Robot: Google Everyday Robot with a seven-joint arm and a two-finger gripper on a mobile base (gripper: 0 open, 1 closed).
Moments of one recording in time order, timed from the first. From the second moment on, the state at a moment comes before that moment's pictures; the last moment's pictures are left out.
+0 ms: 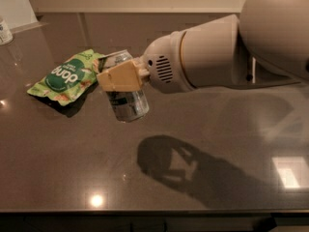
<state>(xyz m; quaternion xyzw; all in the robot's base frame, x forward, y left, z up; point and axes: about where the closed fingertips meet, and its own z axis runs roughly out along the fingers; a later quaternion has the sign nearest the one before) 0.447 0.053 0.991 -0.80 -0.32 -0.40 0.32</state>
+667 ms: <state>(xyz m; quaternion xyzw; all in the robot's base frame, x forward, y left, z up) 0.452 0.056 0.977 -0.77 -0.28 -0.46 0.33</state>
